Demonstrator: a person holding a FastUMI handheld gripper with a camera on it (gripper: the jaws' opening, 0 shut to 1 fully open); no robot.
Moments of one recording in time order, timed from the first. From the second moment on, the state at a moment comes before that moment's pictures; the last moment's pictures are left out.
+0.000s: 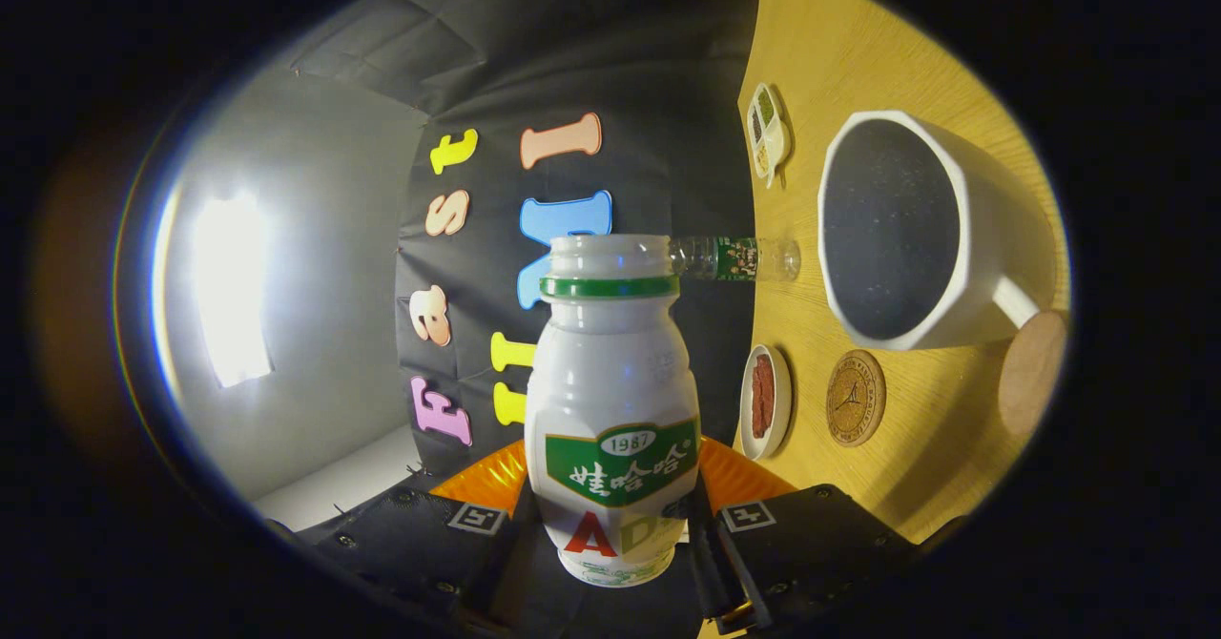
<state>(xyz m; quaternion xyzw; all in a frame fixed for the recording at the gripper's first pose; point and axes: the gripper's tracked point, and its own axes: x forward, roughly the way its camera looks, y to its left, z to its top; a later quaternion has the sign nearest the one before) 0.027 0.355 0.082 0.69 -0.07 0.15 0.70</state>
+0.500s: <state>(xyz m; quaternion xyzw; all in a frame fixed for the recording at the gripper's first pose) 0.029 0.356 0.088 0.72 -0.08 0.15 0.67</state>
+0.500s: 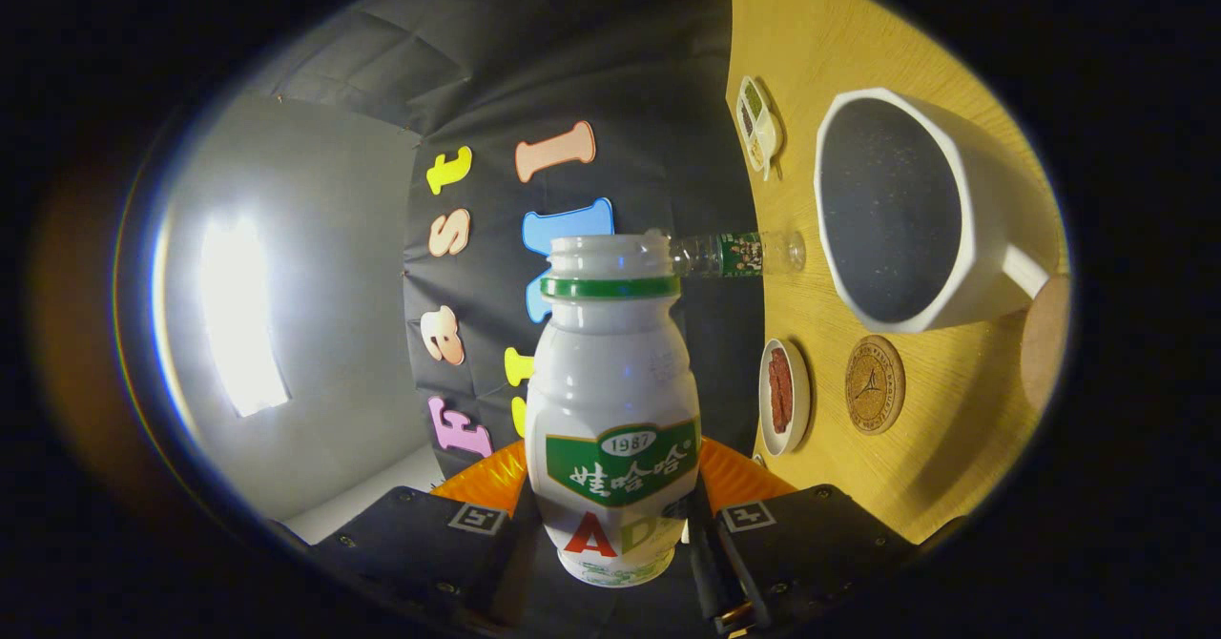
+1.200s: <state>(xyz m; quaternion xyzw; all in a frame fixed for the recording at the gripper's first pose) 0.032 0.362 0.094 0.73 -0.08 0.16 0.66</state>
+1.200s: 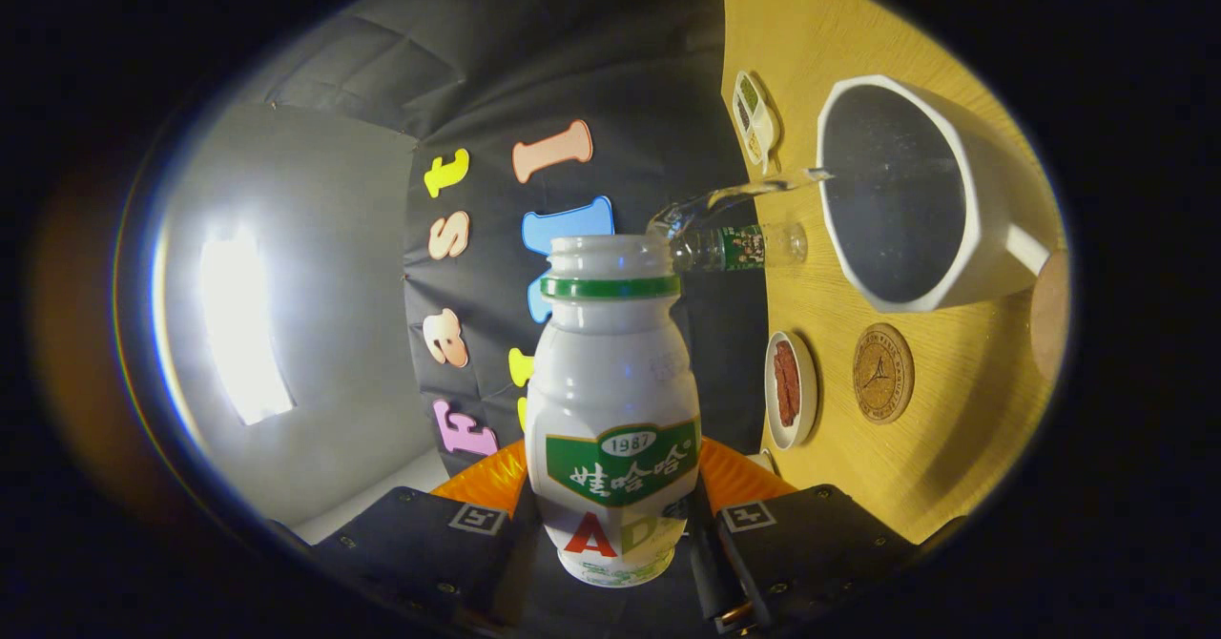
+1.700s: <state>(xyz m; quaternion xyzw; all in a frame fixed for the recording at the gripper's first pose) 0.032 0.365 0.100 0.74 -0.09 0.17 0.65</state>
